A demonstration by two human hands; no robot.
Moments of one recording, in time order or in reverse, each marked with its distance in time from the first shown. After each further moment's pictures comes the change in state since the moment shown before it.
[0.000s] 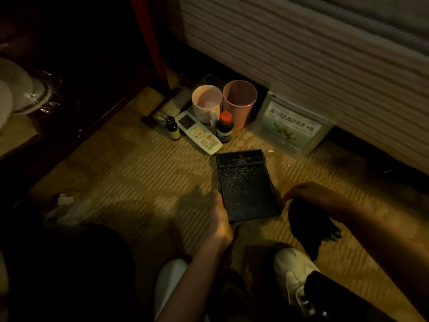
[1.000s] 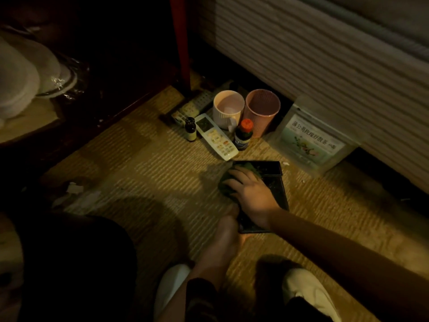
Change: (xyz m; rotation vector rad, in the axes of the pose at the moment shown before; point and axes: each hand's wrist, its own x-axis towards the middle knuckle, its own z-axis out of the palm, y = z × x) left_hand 0.008 -0.002 -0.012 -0.124 -0.021 -0.124; right_hand 0.049 -0.072 0.100 -0.648 0.259 -0.815
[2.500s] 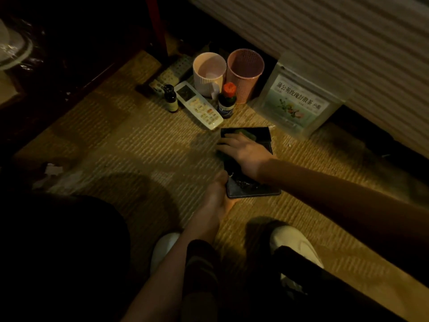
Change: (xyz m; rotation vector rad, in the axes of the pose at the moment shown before) left_hand -0.009 0.005 0.013 -0.104 -0.047 0.013; right_hand 0.001 0.023 -0.021 -0.221 -0.127 -0.139
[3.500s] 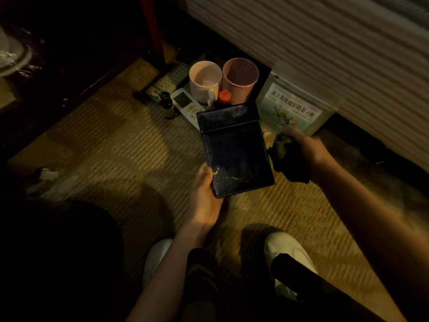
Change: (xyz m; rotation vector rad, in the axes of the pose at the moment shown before) left_hand -0.011 0.009 -0.017 0.133 -0.231 0.363; right_hand -0.072 0.034 -0.060 1.481 0.478 0.891
